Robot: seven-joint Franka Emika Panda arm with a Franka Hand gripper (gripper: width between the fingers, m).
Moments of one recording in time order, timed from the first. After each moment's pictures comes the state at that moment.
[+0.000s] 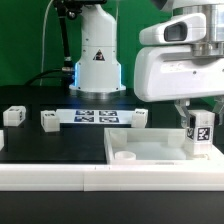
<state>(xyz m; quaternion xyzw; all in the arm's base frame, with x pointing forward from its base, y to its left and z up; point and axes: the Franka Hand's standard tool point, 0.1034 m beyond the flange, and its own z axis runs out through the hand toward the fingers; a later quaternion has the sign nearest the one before) 0.617 0.120 0.079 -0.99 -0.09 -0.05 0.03</state>
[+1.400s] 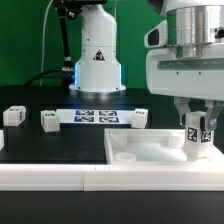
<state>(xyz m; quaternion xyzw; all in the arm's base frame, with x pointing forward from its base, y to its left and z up) 0.617 0.113 0.076 -0.82 0.56 -0.03 0.07</state>
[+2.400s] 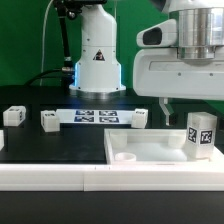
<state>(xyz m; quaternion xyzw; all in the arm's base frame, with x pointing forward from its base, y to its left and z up) 0.613 0.116 0.074 -0.97 0.25 -0.02 0.04</state>
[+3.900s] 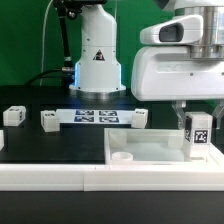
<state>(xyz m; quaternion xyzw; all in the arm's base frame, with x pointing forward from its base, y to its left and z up) 0.623 0.114 0.076 -1.00 -0.03 -0.04 0.01</state>
